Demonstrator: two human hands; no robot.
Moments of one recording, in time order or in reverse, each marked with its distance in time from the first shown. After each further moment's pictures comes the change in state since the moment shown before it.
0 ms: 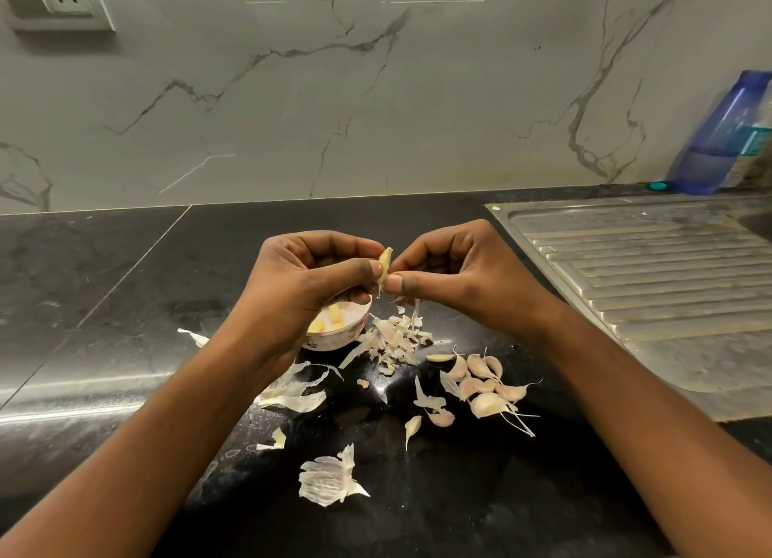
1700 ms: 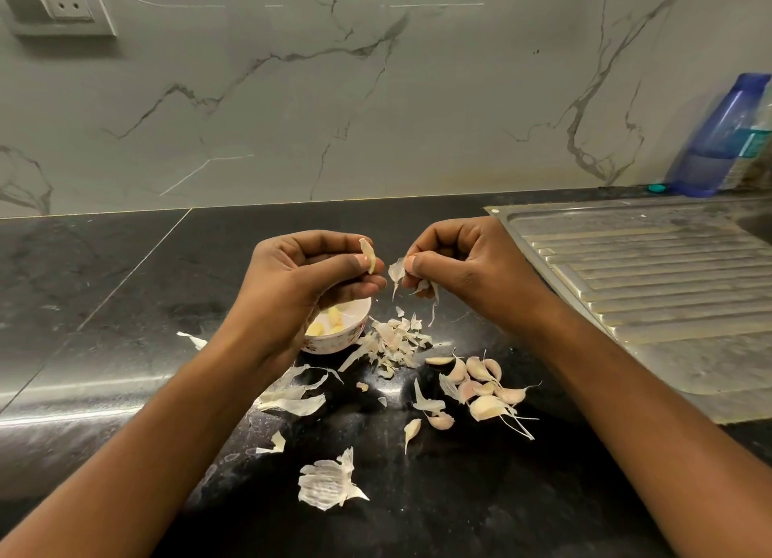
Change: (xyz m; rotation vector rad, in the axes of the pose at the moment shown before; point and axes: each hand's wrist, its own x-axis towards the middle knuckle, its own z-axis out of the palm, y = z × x) left_hand -0.001 0.004 0.003 -0.170 0.042 -0.055; right_hand 0.002 -0.001 -0.002 -0.015 0.148 0.058
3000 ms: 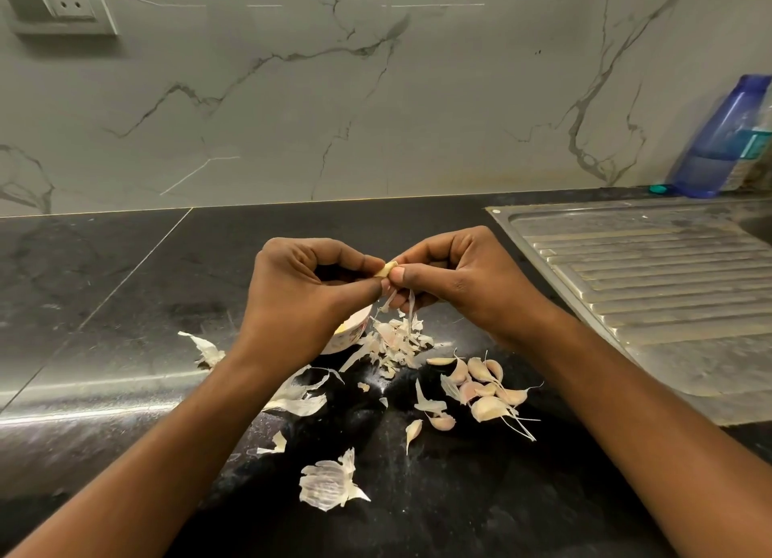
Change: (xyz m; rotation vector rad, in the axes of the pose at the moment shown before) left_hand 0.003 -0.016 -0.006 0.568 0.003 0.428; right_hand -0.002 0.000 0.007 0.148 -0.072 0.133
